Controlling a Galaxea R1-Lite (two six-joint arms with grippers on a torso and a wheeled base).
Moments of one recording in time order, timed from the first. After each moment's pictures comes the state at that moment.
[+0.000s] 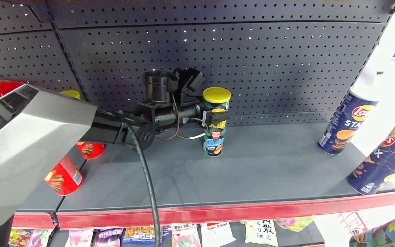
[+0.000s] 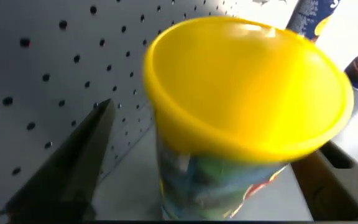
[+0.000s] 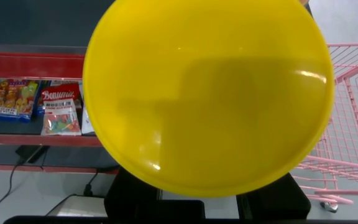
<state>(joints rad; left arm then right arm) -0.54 2.20 -1.49 -0.60 -0.41 0.09 0.09 0.47 -0.24 0.11 -0.05 -0.04</state>
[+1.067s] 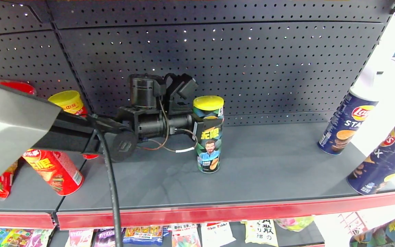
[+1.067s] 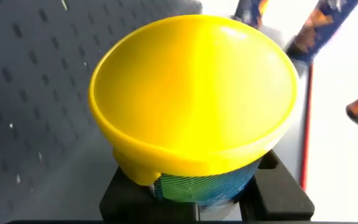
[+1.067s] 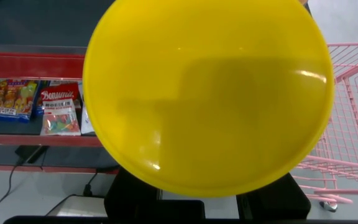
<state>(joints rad) -0.54 2.04 -1.25 -0.60 -0.54 0.10 0.09 0.48 -0.24 0.11 -0.05 -0.04</state>
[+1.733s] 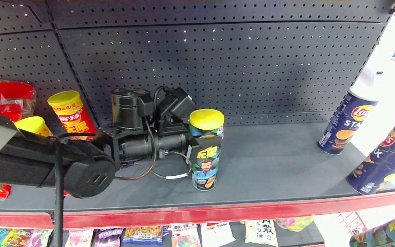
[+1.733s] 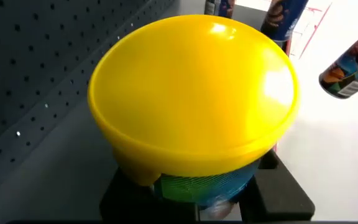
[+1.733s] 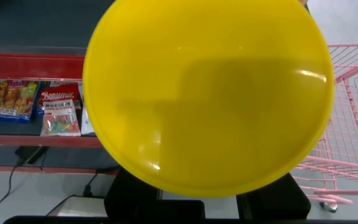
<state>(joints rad) -0.60 1.89 -0.96 -0.74 -0.49 0.16 0.09 0.47 -0.24 0.11 -0.05 -0.04</state>
